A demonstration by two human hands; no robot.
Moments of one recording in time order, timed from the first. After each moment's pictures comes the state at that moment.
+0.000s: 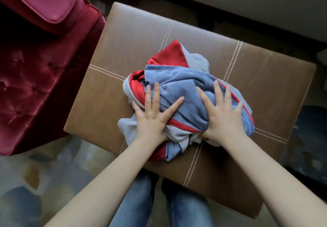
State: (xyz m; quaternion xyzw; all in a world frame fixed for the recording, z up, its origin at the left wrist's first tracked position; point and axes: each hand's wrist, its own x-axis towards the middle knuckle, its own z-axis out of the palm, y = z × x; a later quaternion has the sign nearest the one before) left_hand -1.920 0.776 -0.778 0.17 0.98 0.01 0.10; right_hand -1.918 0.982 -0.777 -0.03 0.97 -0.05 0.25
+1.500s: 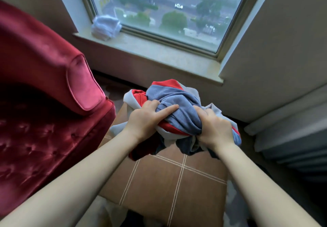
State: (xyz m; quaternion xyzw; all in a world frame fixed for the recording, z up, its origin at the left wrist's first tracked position) left_hand -2.025 0.774 -0.464 0.32 0.94 0.13 -0.06; right_hand -1.972 0.995 -0.457 0.02 1.00 -0.04 0.00
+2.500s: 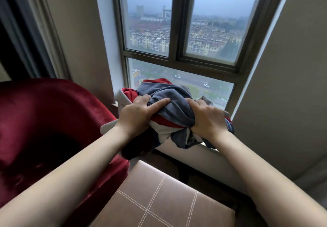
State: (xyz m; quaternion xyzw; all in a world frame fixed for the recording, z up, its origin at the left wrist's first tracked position) left_hand -2.009 0.727 -0.175 0.23 0.93 0.03 -0.29; right_hand -2.006 0.960 -0.170 -0.15 0.96 0.00 -0.25
